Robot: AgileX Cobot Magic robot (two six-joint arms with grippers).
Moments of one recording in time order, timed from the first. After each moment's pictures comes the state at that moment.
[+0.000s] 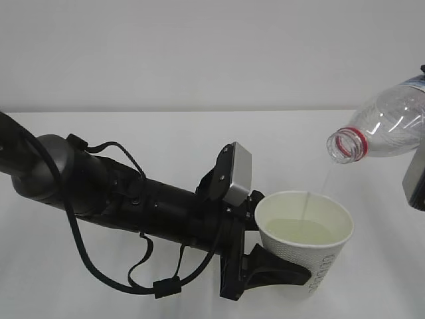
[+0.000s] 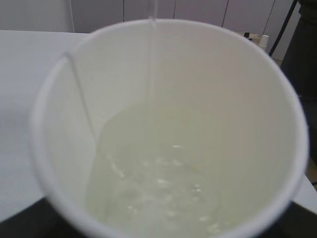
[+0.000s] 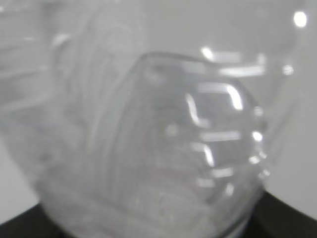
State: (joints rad) left arm -0.68 2.13 -1.02 1.24 -1.05 -0.63; right arm 0.09 1.20 -0.31 -0.13 -0.77 -1.48
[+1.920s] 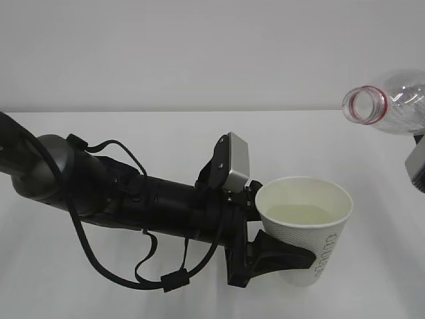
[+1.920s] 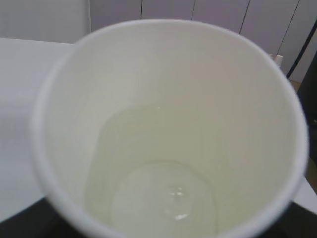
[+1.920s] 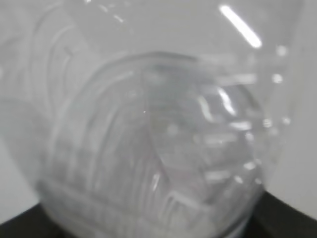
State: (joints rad) left arm -0.68 2.13 -1.02 1.16 -1.06 -0.63; right arm 0.09 1.20 -0.31 -0.13 -0.77 -1.17
